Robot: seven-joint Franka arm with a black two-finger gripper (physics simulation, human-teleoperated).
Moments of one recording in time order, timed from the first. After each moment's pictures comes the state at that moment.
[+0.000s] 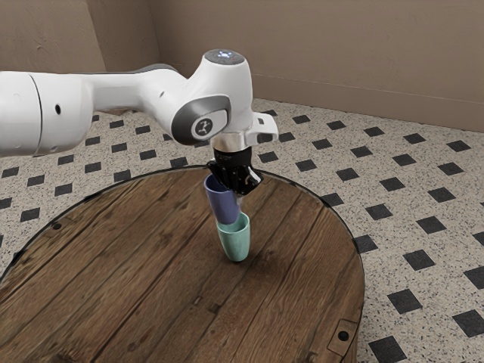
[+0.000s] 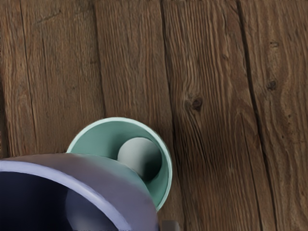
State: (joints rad) arm 0.04 0.31 -0.36 -1.68 0.25 2.00 -0.30
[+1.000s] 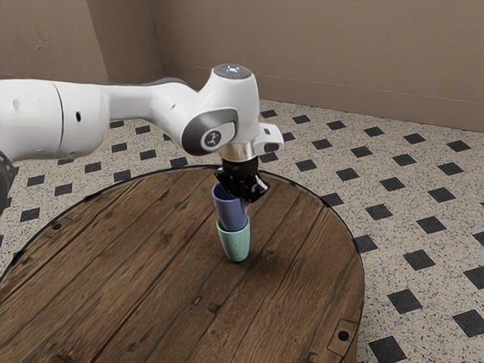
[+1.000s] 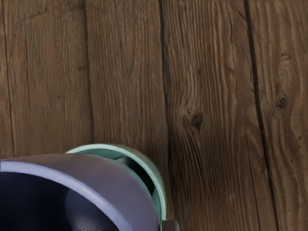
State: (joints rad) arm 0.04 0.40 -0.36 -1.64 0.27 2.04 -0.34
